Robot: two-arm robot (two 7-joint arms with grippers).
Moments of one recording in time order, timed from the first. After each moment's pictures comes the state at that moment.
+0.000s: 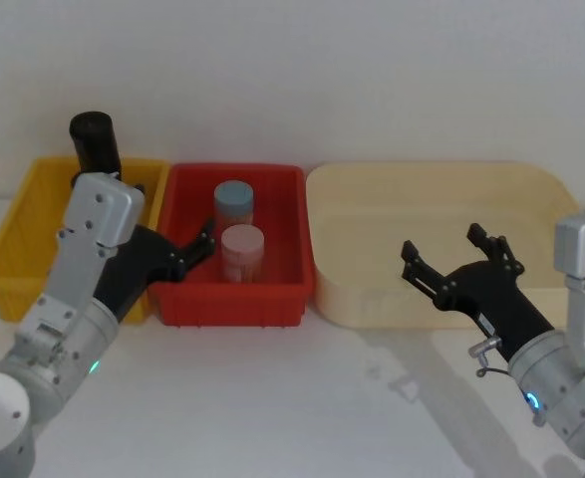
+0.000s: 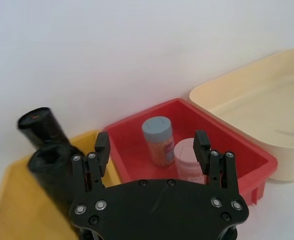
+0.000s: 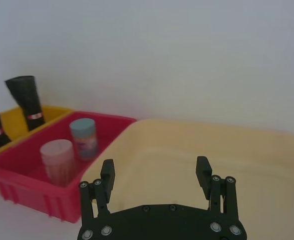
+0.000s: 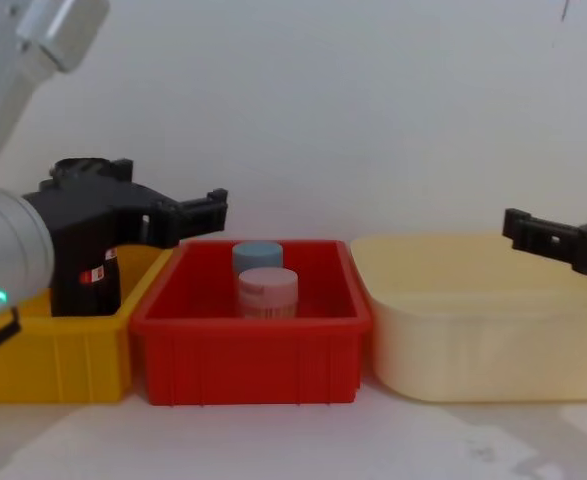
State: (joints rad) left arm -0.16 0.41 0.41 -1.78 -0.20 0.10 0.03; right arm 0.03 0.34 -0.23 -1.75 0.32 0.05 0.14
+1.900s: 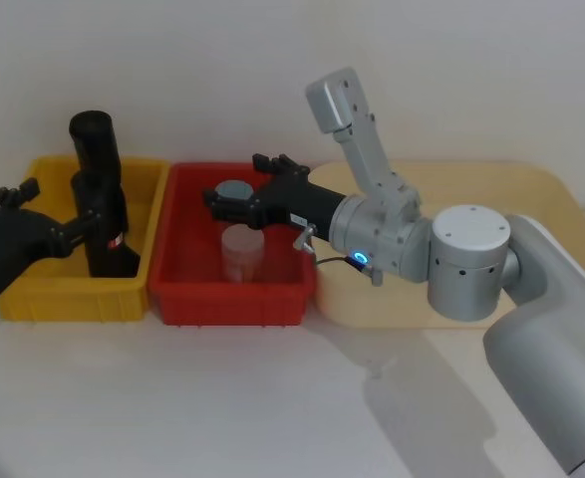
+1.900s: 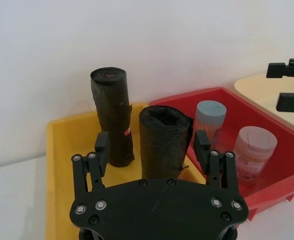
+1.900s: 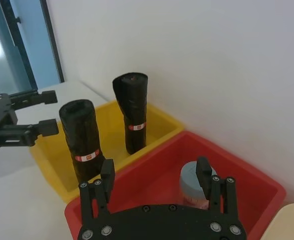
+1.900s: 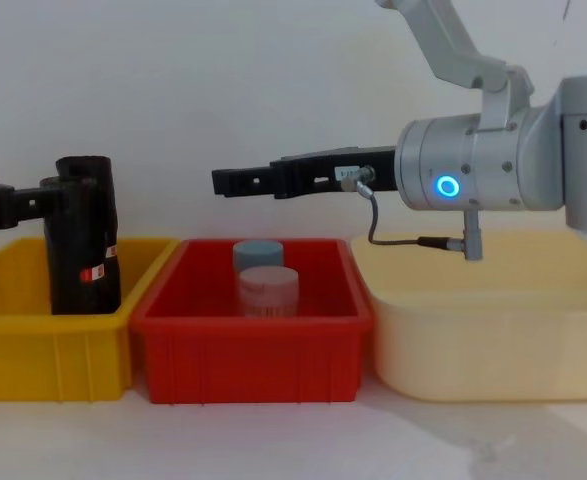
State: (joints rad) left arm -0.17 0.46 0.15 -1.66 -0.47 0.16 -0.22; right arm 0.67 0.15 -0.56 -1.22 0.33 0.25 0.45
